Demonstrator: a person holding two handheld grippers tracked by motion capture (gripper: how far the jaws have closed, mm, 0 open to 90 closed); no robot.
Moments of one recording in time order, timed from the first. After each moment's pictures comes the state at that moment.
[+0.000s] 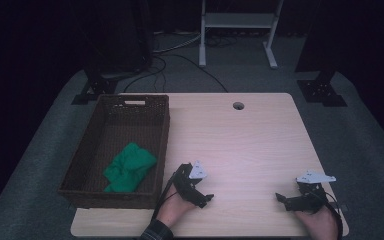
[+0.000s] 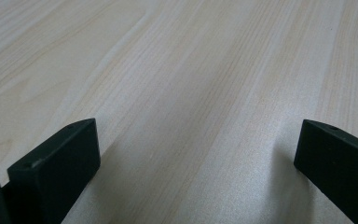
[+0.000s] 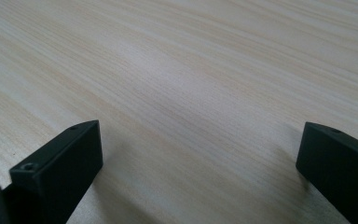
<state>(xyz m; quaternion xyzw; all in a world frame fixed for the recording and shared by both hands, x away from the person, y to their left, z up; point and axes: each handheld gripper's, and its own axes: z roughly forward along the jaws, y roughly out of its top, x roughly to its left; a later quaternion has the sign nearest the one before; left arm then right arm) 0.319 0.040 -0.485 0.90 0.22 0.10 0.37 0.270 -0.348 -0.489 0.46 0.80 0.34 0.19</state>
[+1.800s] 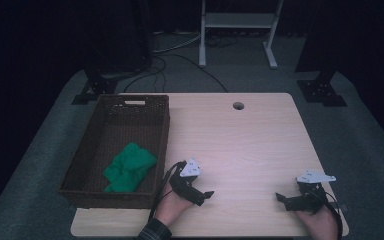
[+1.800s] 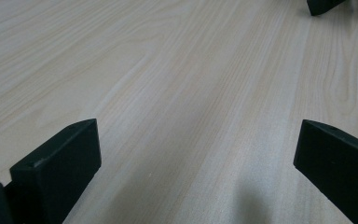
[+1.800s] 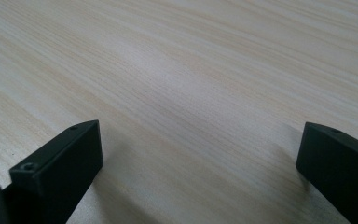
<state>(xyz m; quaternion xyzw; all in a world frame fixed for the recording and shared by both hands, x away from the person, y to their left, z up) 0.317 0.053 -0.474 0.87 0.22 0.08 0.44 0.271 -0.348 -0.489 0.46 0.80 0.34 0.19</state>
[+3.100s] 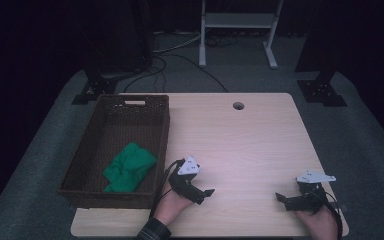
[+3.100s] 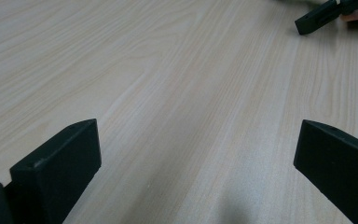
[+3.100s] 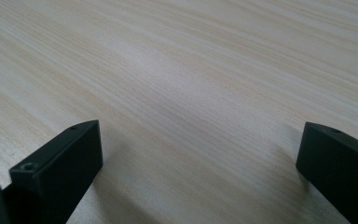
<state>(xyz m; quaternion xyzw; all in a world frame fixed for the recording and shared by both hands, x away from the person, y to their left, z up) 0.317 0.055 -0.464 0.86 0.22 0.08 0.46 0.271 -0.348 -0.489 0.46 0.80 0.34 0.19</state>
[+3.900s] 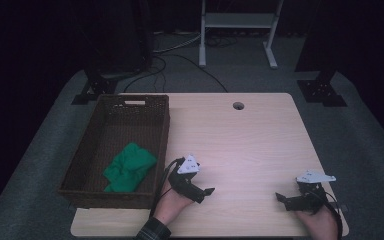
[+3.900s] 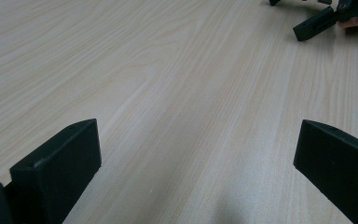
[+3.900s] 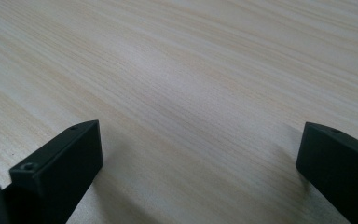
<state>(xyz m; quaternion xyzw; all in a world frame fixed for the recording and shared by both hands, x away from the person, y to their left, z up) 0.317 0.054 -0.456 0.86 0.21 0.08 0.46 0.271 -0.348 -0.489 0.46 0.80 0.34 0.19</state>
